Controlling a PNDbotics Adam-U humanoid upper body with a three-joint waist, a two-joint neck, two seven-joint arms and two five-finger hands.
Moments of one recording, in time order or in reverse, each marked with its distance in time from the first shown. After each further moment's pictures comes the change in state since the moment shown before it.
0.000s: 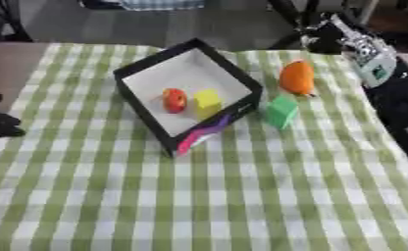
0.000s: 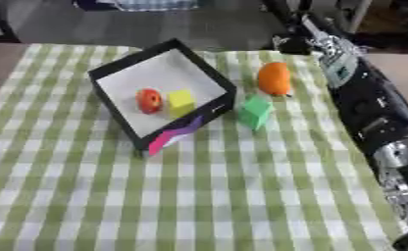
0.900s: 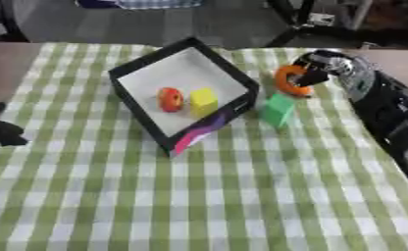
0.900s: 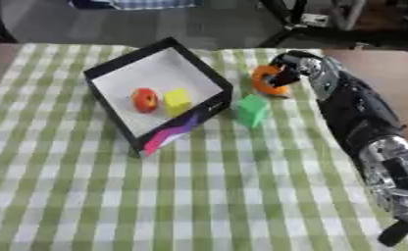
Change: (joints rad) left arm 0.007 -0.021 -0.001 -0.005 -0.013 0.006 -0.036; right arm -0.001 0.004 0.008 0.046 0.137 -0.039 0.332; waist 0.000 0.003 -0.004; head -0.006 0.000
